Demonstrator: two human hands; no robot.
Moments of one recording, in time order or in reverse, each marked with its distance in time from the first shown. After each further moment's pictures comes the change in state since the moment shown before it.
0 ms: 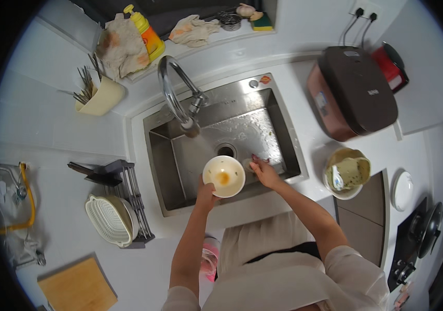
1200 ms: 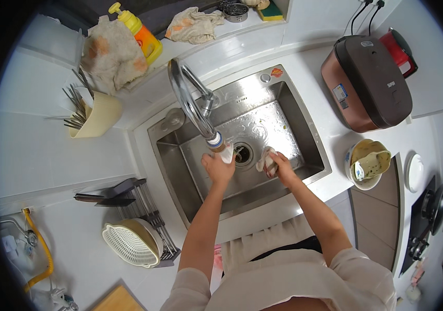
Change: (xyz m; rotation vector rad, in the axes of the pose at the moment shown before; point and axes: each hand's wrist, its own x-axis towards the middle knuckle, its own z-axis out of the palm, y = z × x) left_hand 0.121 0.029 -0.024 1.362 0.427 0.678; right_hand 0.031 -0.027 0.035 1.102 0.237 0.339
